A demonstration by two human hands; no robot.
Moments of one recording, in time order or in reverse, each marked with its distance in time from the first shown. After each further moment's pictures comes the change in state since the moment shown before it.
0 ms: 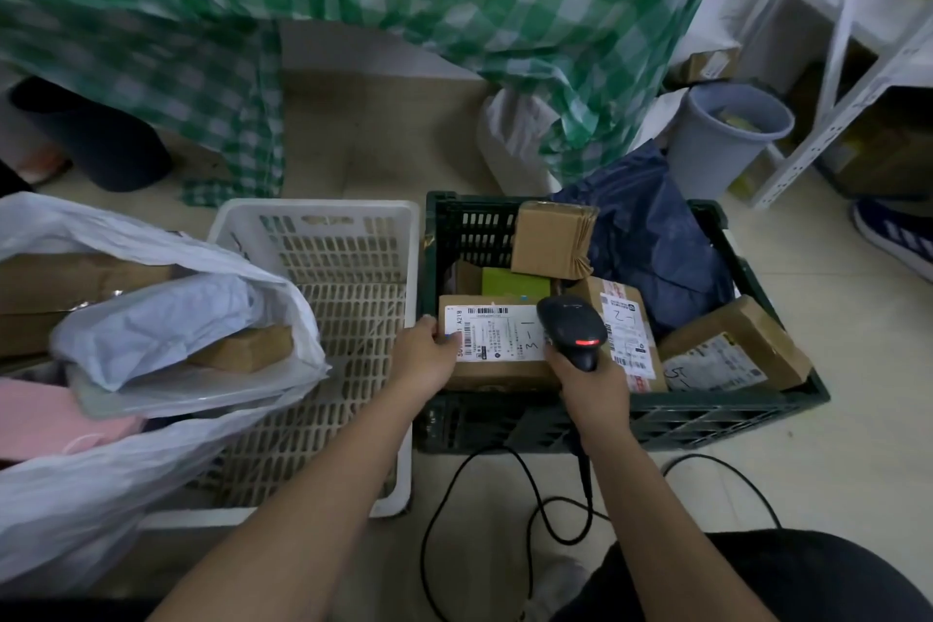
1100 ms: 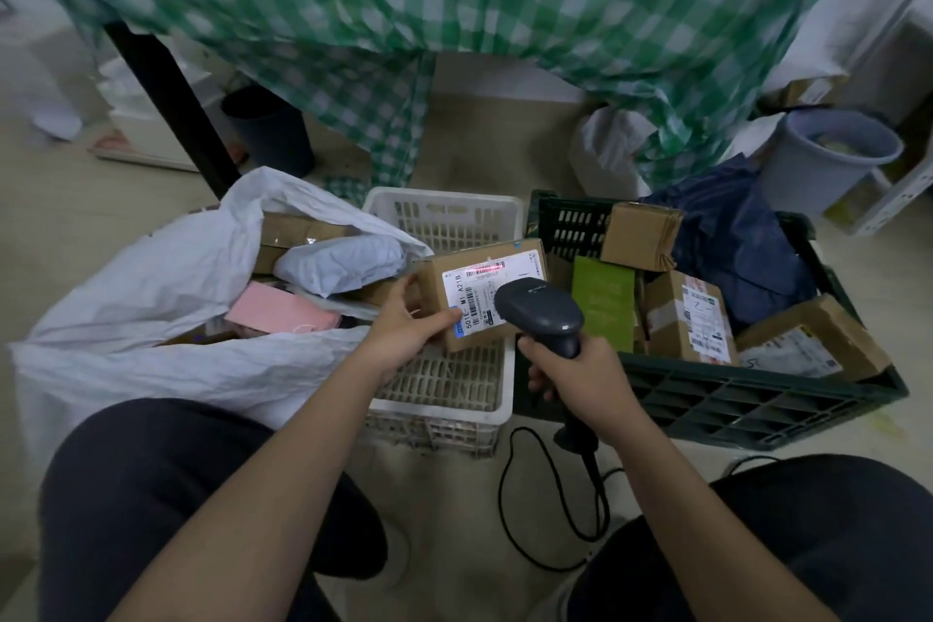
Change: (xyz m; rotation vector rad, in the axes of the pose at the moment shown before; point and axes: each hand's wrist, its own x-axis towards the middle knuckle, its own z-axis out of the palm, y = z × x) left_hand -0.125 -0.062 -0.150 -0.559 0.047 0.029; right_hand -0.167 -0.056 0.023 -0.054 -0.535 -0.181
